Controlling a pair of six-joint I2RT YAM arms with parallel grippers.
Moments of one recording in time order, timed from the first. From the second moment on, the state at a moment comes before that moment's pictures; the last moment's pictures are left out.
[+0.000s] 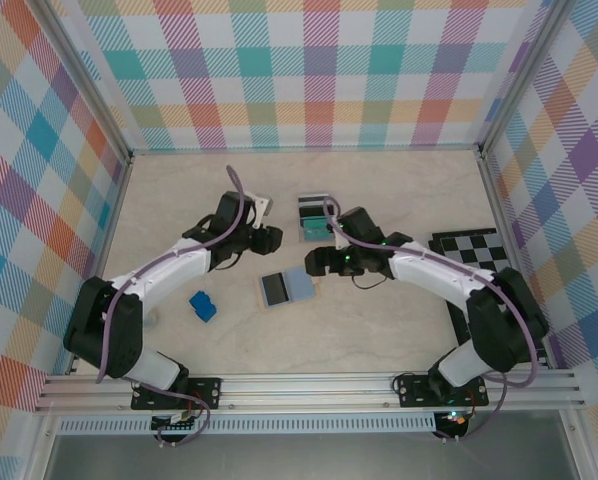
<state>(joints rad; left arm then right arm) -0.47 1.47 0.95 -0.26 0.08 -0.20 0.67 1.54 0.97 -0.39 -0.30 0.54</state>
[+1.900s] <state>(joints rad) -0.44 1.49 0.67 -0.27 0.33 -0.90 0.78 2.01 1.28 -0.42 -0.47 0.68</state>
